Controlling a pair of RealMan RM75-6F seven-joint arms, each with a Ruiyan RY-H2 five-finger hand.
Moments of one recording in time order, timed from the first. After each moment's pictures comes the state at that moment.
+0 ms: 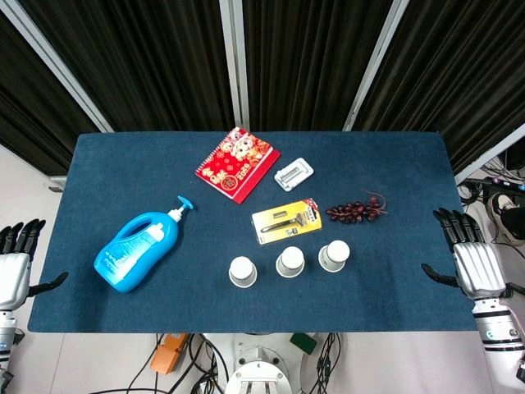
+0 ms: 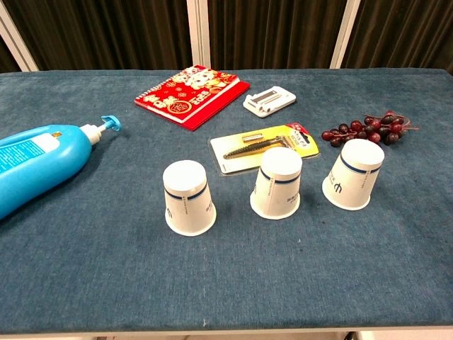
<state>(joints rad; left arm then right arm) -0.09 -1.16 -0.03 -1.51 1.39 1.48 0.05 0.22 -1.10 0.02 -1.65 -1.46 1.44 0.05</state>
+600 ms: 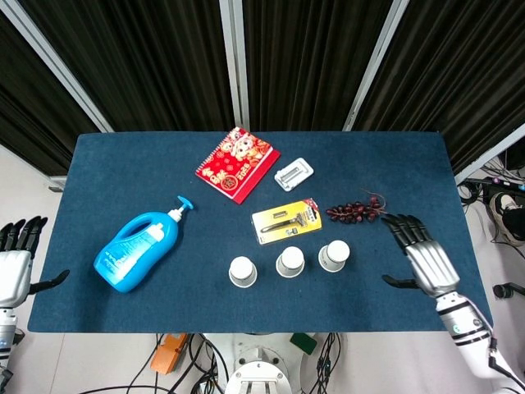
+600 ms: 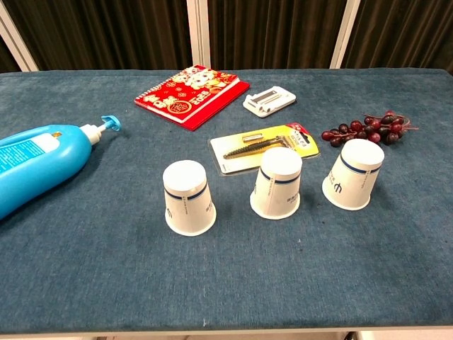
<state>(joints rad) -0.10 -1.14 -0.05 -1.52 1.41 1.47 0.04 0.33 -1.12 0.02 -1.75 -1.57 1.24 0.03</state>
